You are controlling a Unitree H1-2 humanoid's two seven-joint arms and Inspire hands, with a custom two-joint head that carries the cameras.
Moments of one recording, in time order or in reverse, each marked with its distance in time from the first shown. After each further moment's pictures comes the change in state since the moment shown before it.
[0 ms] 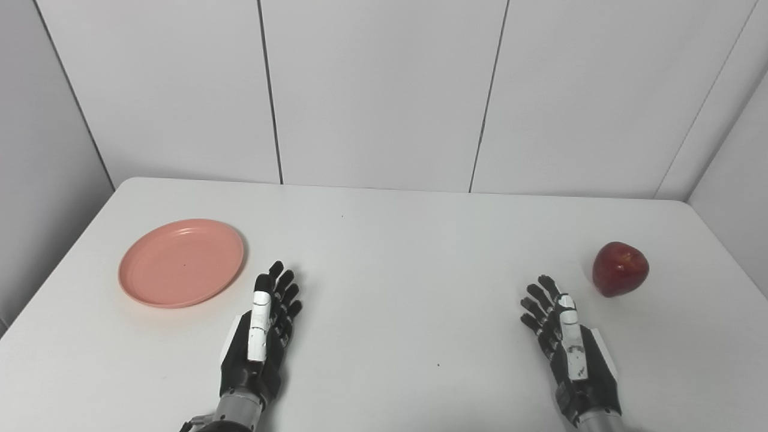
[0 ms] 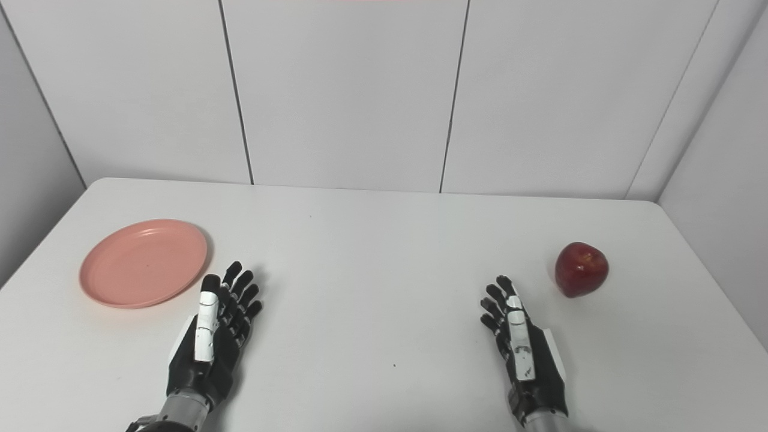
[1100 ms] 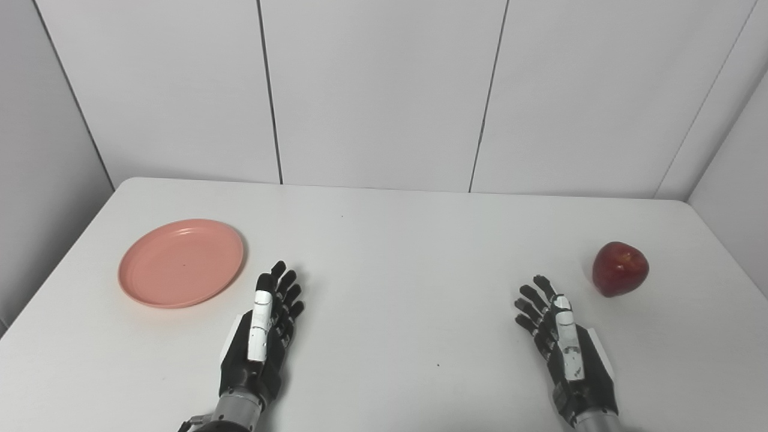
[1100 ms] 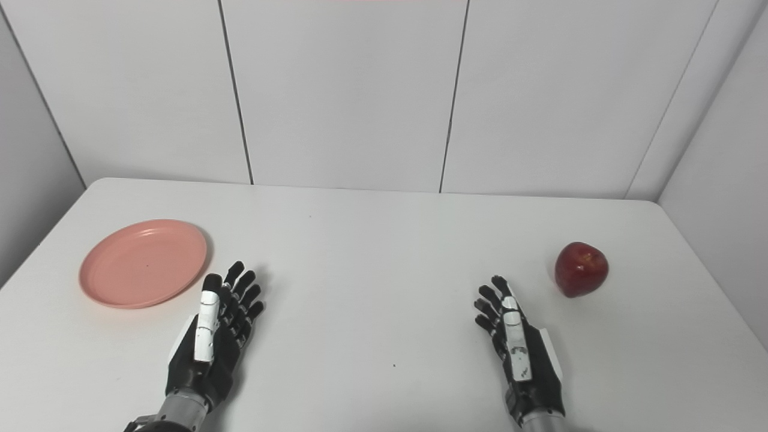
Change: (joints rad) left arm 0.002 0.001 0.003 -0.027 -0.002 0.037 -0.013; right arm 0.001 0.000 0.013 -0.002 -0.003 -0.005 0.000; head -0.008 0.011
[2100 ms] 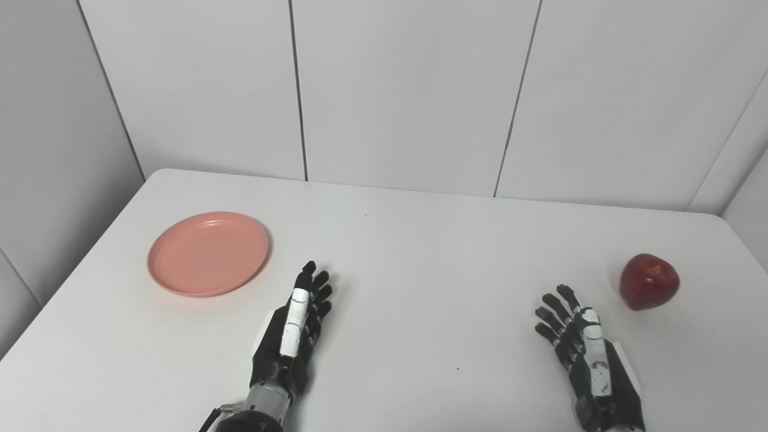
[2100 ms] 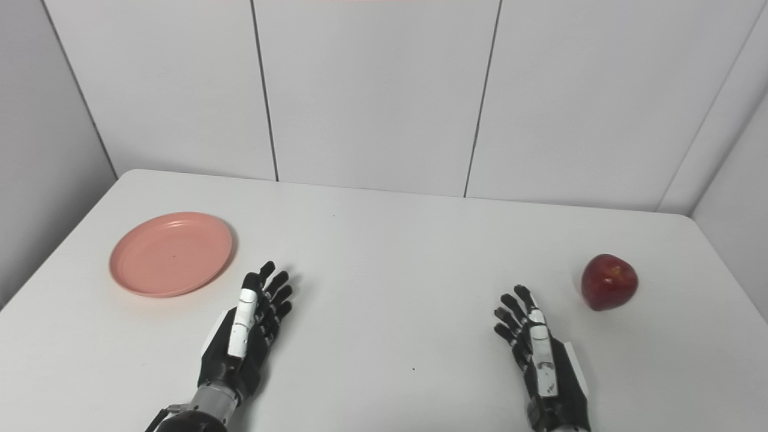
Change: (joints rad) left arm 0.000 -0.020 -0.052 0.045 0.060 -0.045 0.028; right arm -0.001 -0.048 -0.022 0.054 0.048 -0.066 0.085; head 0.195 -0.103
